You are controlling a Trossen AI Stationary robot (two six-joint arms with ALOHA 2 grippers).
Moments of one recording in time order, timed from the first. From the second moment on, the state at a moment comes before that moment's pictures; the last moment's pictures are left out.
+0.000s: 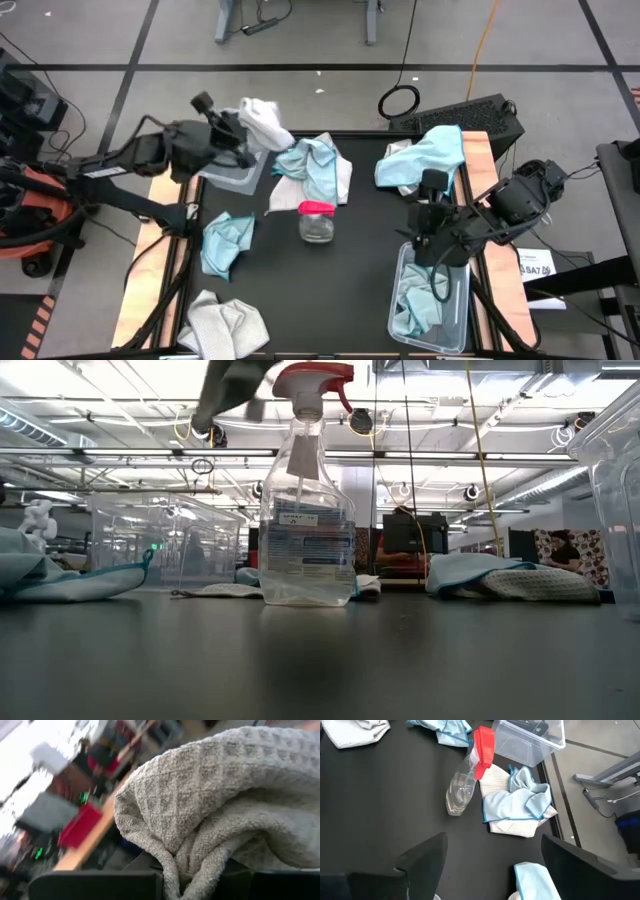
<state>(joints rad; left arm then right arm) 0.05 1.13 1.46 -0.66 -0.88 0.46 0.57 1.51 2.00 -1.57 0.65 0.43</state>
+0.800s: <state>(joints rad) 0.67 1.20 1.25 -0.96 -0.52 0.21 0.65 1.51 2.00 -1.57 0.62 0.52</state>
